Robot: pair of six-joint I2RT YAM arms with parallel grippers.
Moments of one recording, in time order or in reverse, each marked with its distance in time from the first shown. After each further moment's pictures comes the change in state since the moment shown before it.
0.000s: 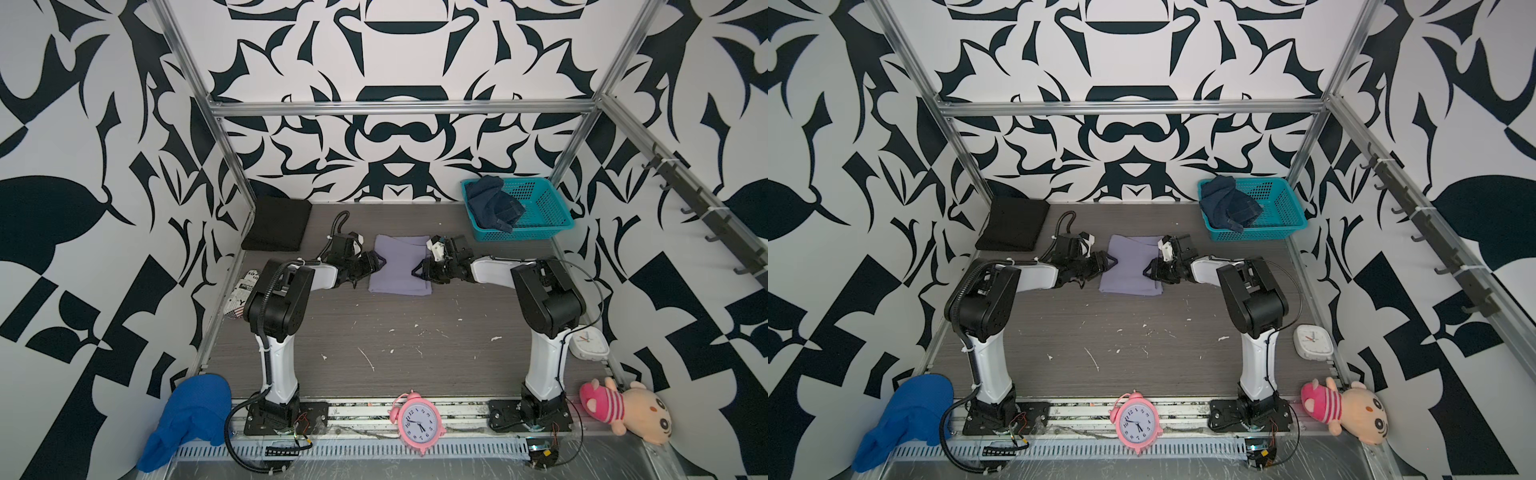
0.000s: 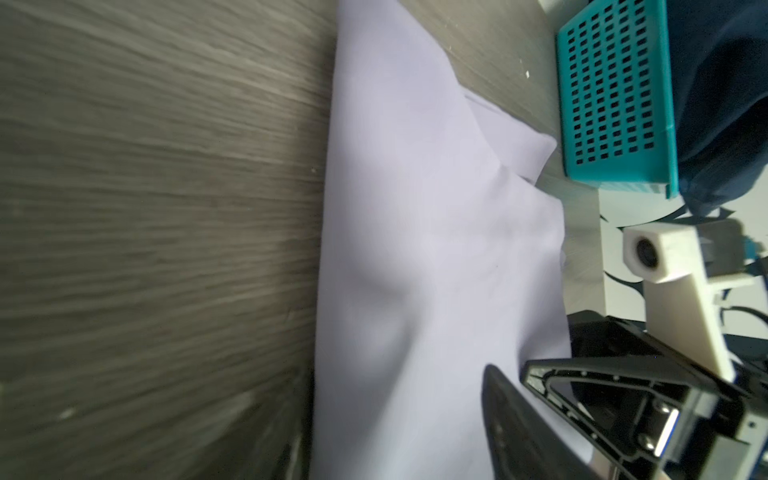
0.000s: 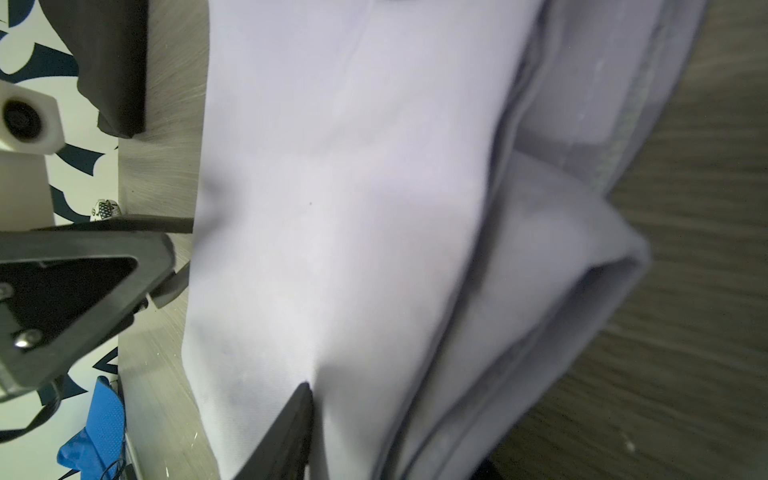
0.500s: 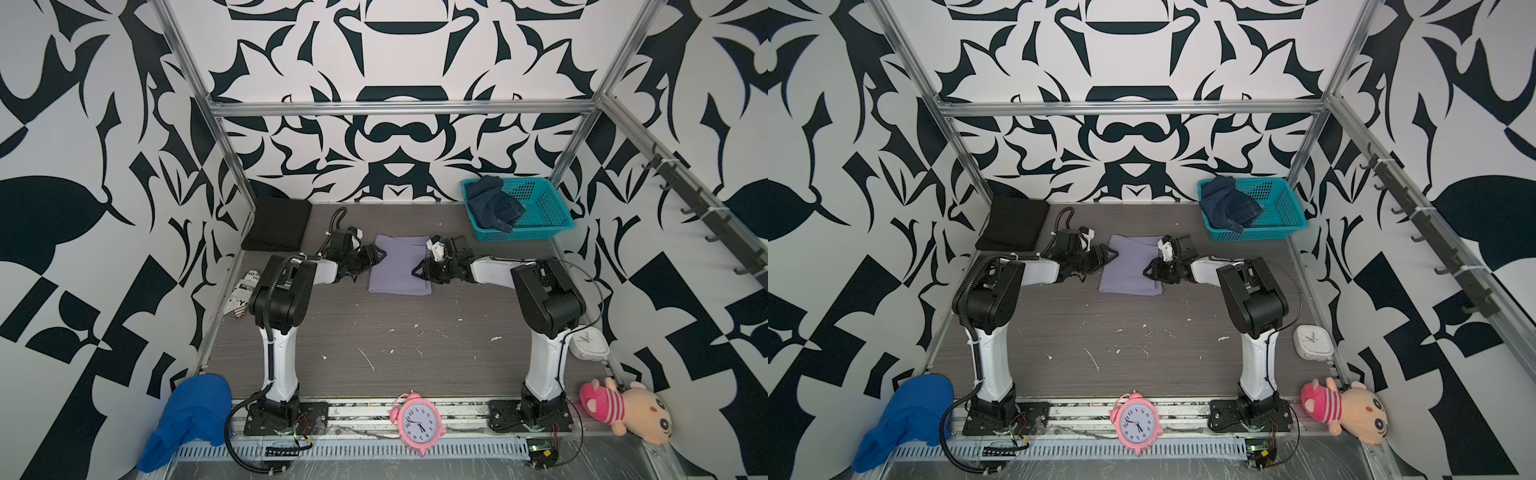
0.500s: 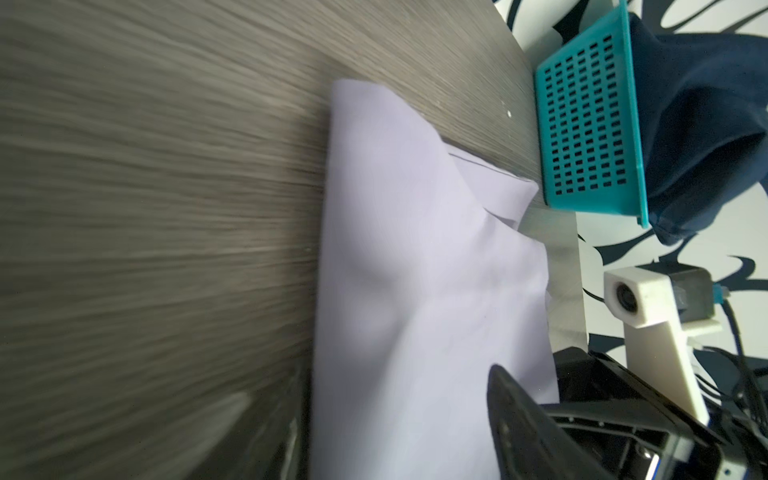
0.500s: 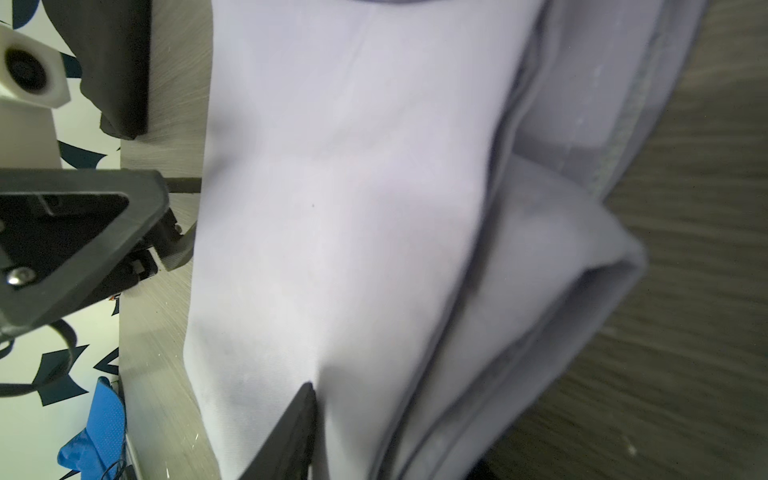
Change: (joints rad) left arm -0.009 0.091 0.084 0.055 0.036 -0.008; right arm 0.000 0.000 0.000 0.006 0.000 0.001
